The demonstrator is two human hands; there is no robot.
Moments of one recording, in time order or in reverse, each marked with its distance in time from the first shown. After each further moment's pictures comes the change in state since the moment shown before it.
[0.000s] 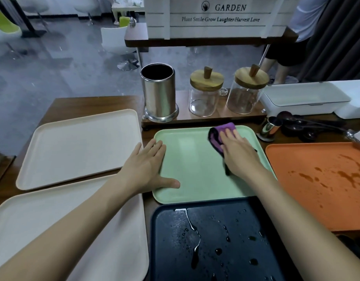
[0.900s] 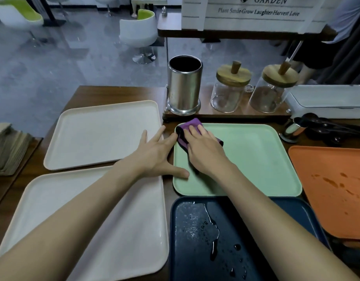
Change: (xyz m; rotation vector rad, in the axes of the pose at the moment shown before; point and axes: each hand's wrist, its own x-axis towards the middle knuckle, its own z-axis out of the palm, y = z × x) left_hand -0.007 -0.035 -0.002 -0.190 -0.002 0.038; right_hand 0.013 -0.132 0.016 -0.038 0.006 -0.303
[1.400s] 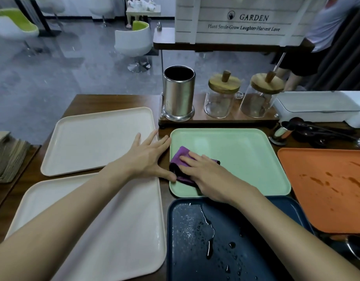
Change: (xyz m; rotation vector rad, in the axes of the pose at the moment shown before) left_hand -0.003 -0.014 -0.007 0.118 -0.036 0.041; right_hand -0.064 0.011 -0.013 0.117 -0.137 -0.347
